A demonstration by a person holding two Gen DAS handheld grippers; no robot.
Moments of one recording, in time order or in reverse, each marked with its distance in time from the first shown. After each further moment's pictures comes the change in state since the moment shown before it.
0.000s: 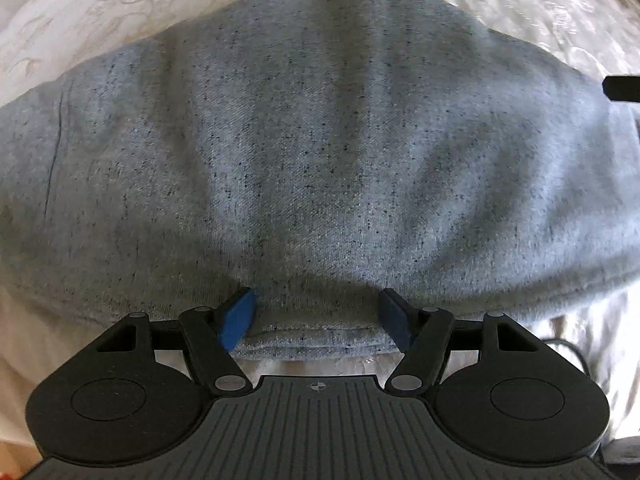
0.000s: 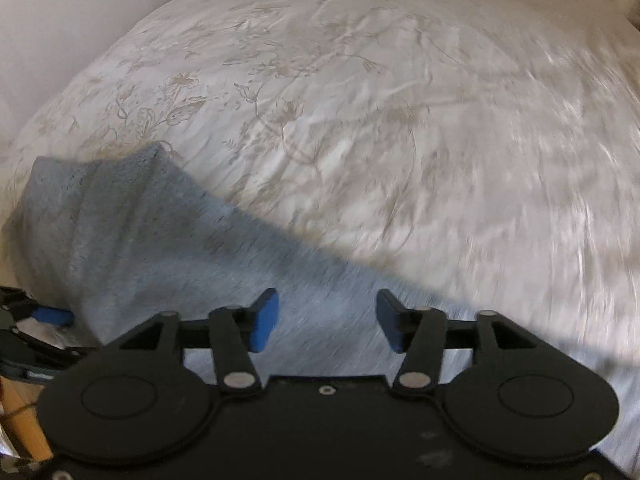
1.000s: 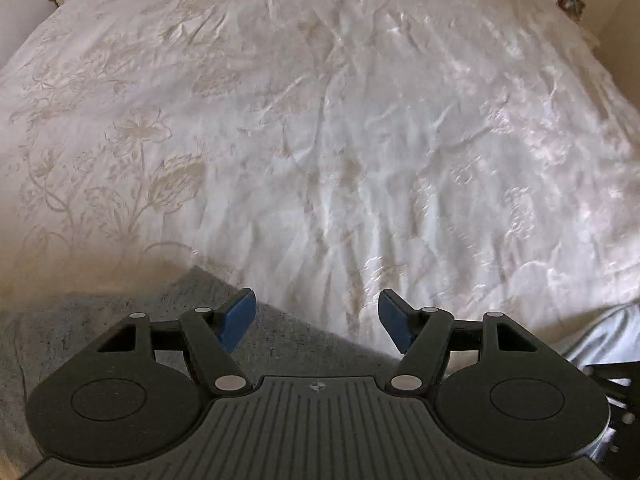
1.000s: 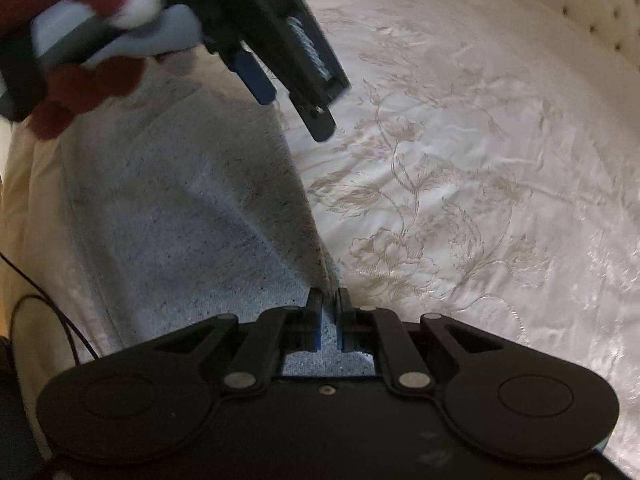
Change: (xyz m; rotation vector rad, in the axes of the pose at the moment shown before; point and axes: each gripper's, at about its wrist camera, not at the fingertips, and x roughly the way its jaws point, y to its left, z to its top) left arm -0.033 -0.059 0.160 -0.009 -0.211 -0.095; right arm 0.003 0.050 -0.023 -0.447 -0.062 0.075
